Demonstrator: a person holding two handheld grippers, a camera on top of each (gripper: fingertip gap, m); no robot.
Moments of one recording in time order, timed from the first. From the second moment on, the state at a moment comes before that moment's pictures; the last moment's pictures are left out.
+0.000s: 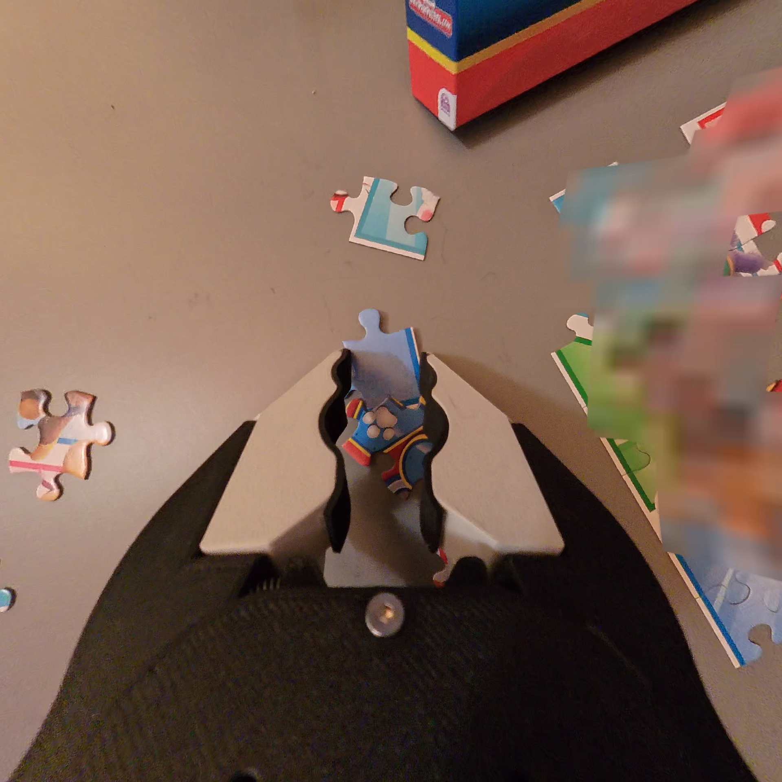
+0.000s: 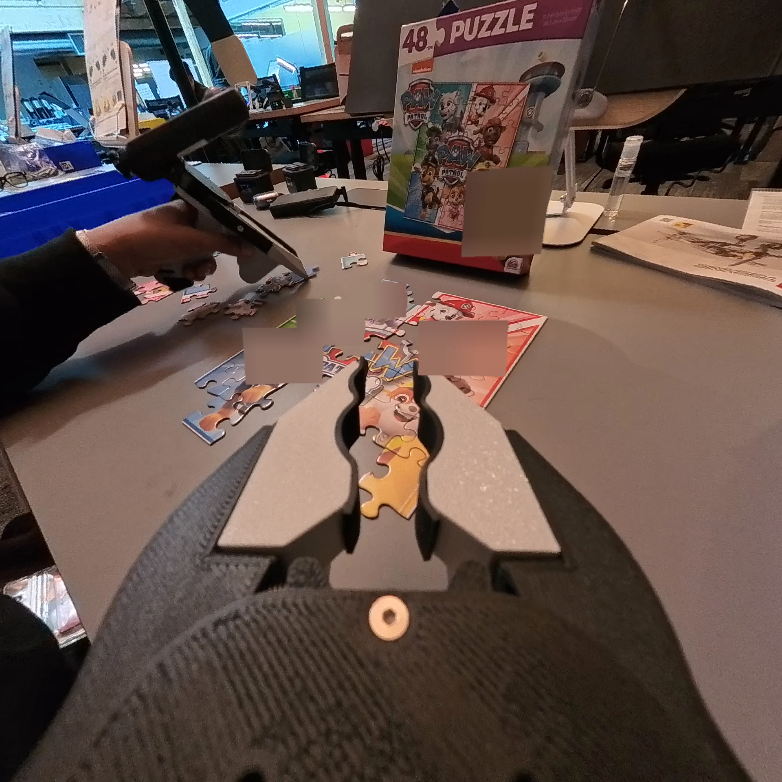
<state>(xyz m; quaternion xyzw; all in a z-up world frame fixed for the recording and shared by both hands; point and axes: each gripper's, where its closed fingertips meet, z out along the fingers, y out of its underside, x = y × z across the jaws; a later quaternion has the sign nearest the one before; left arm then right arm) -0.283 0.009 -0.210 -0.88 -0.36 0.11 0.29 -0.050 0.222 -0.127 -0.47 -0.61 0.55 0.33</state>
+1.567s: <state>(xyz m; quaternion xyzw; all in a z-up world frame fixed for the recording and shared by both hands) -0.140 0.020 -0.145 -0.91 -0.17 0.07 0.38 -0.049 0.222 -0.124 -0.47 -0.61 0.55 0.33</state>
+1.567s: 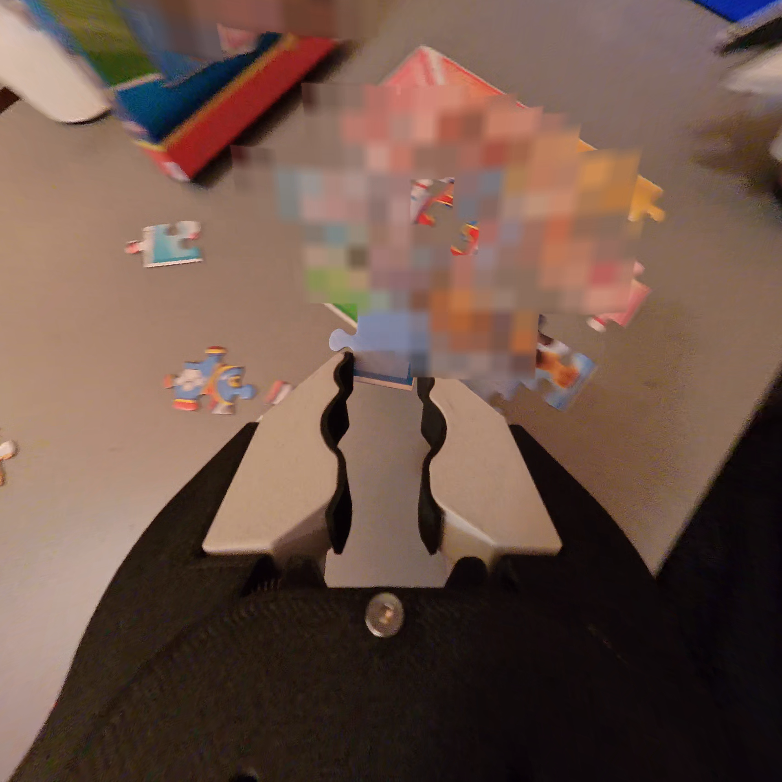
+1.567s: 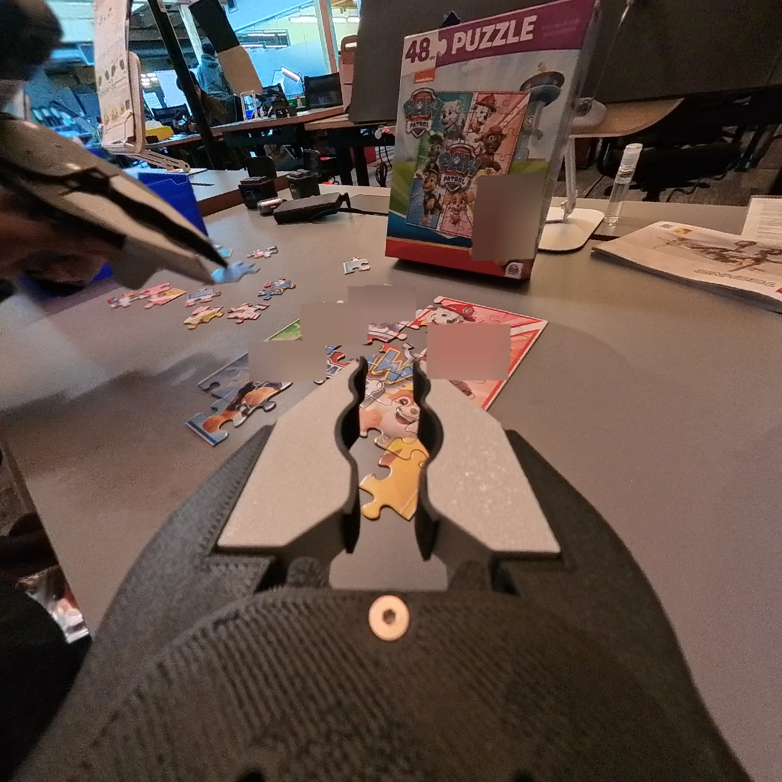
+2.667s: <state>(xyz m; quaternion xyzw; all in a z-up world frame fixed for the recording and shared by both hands) -0.045 0.028 -0.203 -0.94 0.02 -0.02 0.33 -0.050 0.220 -0.127 -0.47 -0.61 0.55 0.33</state>
